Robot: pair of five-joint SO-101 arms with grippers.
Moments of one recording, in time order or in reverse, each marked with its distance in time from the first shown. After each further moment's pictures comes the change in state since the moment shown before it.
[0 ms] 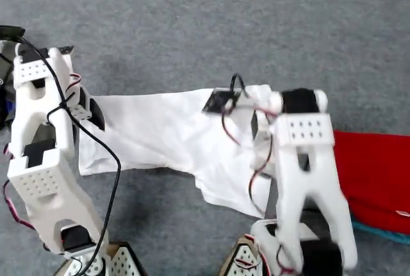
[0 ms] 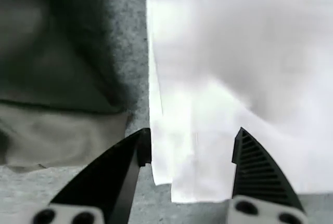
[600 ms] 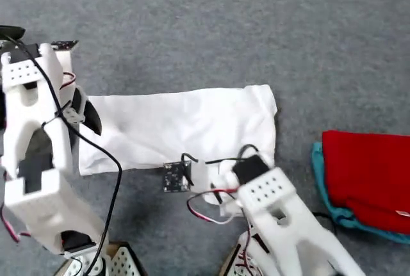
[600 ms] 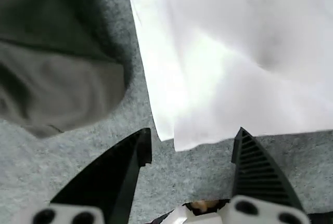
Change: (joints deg) left arm -0.2 -14.8 6.6 5.3 -7.2; right arm -25.1 -13.7 34.5 -25.8 -4.9
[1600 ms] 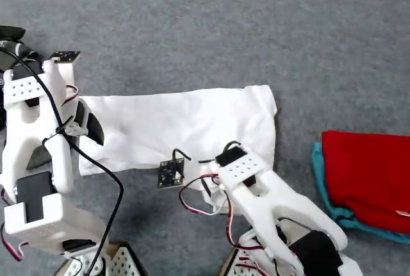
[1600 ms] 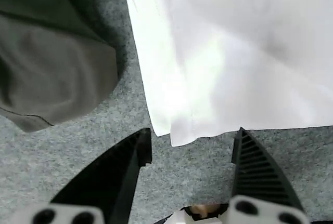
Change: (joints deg) left arm 0.0 -9.2 15.4 -7.8 0.0; right arm 0.1 22.1 0.5 -15.7 -1.8
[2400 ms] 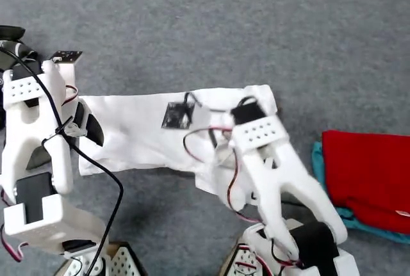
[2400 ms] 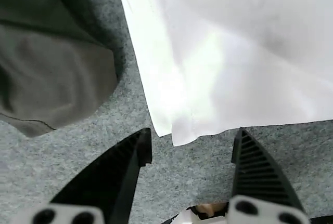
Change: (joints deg) left arm 0.0 0.0 0.0 0.0 -2.5; right arm 10.4 1.6 -29.0 14.2 1.2
